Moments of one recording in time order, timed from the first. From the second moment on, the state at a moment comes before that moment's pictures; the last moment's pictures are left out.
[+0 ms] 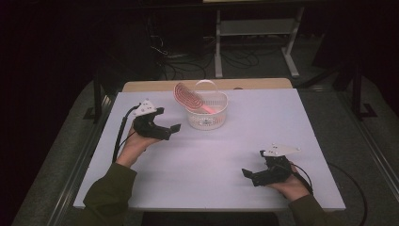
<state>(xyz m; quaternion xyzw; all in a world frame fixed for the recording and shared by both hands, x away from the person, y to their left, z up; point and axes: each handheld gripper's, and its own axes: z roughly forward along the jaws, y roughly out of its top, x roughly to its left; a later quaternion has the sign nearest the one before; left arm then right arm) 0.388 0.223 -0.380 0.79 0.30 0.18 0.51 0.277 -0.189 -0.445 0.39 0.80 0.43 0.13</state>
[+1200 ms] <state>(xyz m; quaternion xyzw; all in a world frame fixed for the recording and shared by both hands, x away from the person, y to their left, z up) 0.305 0.261 -0.420 0.82 0.28 0.12 0.48 0.276 -0.190 -0.444 0.39 0.80 0.43 0.13</state>
